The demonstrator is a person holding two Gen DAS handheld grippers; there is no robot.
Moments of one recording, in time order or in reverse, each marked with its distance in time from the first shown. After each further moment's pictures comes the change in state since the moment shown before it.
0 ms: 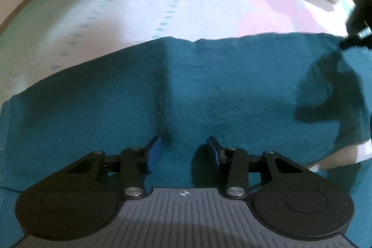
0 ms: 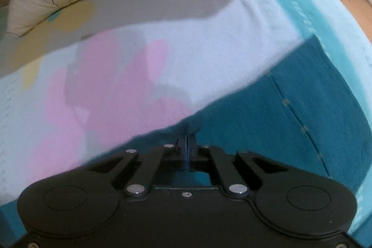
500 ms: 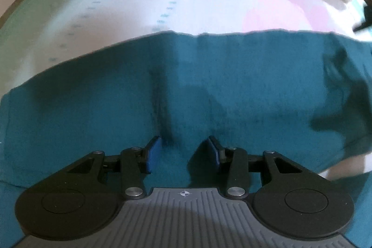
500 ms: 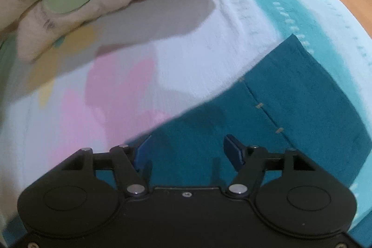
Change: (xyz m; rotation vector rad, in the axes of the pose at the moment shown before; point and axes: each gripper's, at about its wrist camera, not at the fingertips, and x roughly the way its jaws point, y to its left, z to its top) left arm 0.014 -0.010 -0.003 -0.016 0.025 0.051; right arm -0.004 -0.022 0.019 0.127 -0.039 0.065
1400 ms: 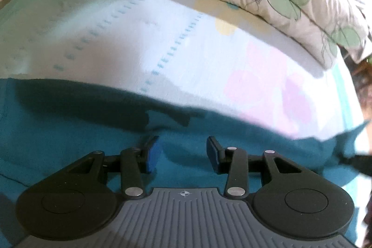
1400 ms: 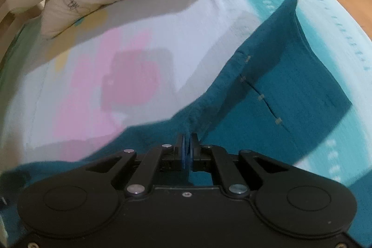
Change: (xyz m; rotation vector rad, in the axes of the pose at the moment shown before) left arm -0.041 0.038 0.042 -0.261 -0.068 -0.201; right arm -0.057 -0.058 -0.081 -0.137 -0.001 0.060
